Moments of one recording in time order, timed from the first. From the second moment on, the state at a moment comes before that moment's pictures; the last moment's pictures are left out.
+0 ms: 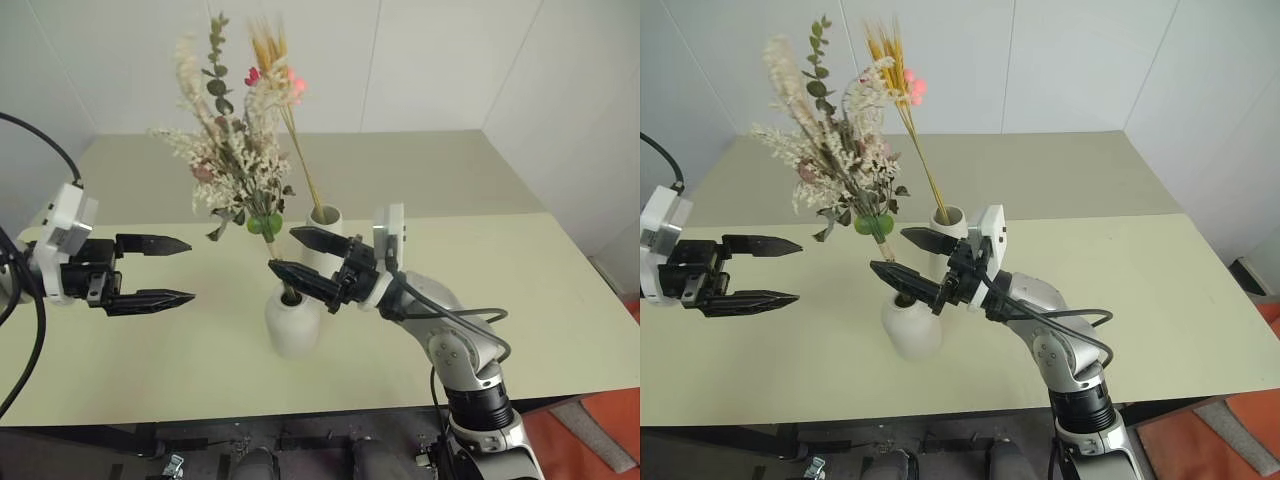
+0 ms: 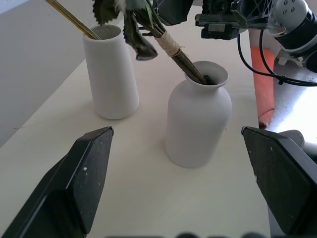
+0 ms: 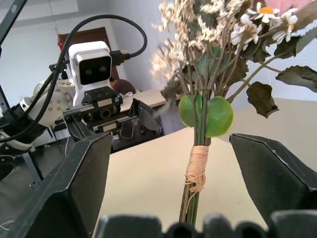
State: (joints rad) left arm -0.35 1.11 0.33 -0.04 -0.69 0.53 -1.47; right arm -0.50 -0.16 0.12 -0.32 0.65 0.53 0.71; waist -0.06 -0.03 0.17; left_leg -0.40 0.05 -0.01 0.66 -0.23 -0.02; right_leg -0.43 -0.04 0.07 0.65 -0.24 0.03
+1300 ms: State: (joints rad) left arm -0.36 1.04 0.27 -0.08 -0.67 0.51 -1.43; right arm -0.98 -0.25 0.14 0.13 0.77 0.88 1.05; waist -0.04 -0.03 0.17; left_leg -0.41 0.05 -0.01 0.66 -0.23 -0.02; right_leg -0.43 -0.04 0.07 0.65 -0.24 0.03
